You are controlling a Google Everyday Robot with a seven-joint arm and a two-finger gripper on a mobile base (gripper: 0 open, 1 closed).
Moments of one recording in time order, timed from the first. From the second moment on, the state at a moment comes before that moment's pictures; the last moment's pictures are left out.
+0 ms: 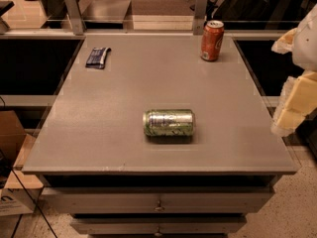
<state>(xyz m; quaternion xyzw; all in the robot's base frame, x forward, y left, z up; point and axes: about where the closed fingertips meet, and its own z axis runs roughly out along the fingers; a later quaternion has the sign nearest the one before) 0.438 -0.215 0.981 -0.60 0.78 -0.04 0.17</state>
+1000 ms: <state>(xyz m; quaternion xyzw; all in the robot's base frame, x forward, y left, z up) 0.463 -0.211 0.982 -0.59 0.77 -0.02 0.23</state>
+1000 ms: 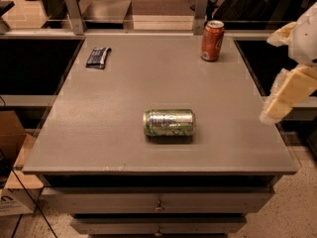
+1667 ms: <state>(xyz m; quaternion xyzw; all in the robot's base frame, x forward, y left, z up) 0.507 -0.211 0.985 -0.58 0.77 -0.02 0.27</state>
